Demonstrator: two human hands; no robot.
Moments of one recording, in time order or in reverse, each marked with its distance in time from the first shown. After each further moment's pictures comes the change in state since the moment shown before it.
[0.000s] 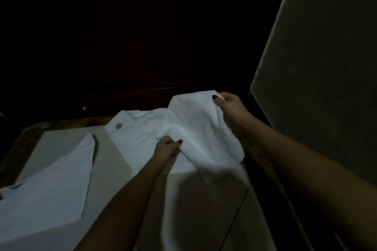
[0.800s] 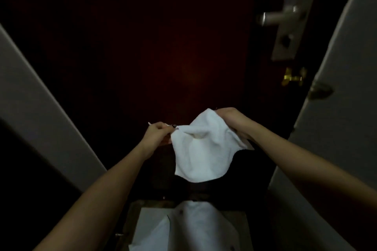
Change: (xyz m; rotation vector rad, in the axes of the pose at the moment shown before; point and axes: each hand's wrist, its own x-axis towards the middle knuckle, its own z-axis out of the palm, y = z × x) left_hand -0.305 0.704 -0.318 -0.017 0.117 0.233; right_hand -0.070 -0.740 -0.080 0.122 -0.328 0.094
